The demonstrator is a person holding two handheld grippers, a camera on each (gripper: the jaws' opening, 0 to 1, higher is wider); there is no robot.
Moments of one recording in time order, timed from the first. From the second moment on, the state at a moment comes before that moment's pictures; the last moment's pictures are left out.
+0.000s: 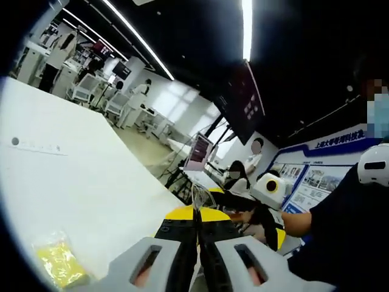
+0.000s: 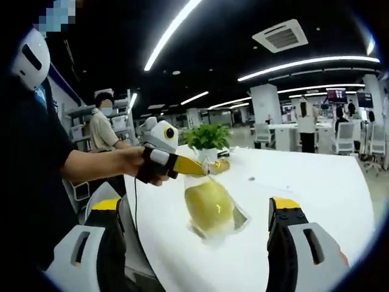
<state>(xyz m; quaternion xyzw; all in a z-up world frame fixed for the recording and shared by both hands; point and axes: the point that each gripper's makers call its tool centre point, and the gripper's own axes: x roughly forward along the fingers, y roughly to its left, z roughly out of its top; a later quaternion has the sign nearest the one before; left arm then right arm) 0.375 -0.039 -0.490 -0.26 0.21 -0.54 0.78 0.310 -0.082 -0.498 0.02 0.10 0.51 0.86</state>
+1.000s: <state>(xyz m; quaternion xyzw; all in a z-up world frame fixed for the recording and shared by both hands) 0.380 -0.040 -0.500 -0.28 0.22 -0.52 0.78 0.205 -0.170 -0.620 -0.06 0.29 0.41 0.86</state>
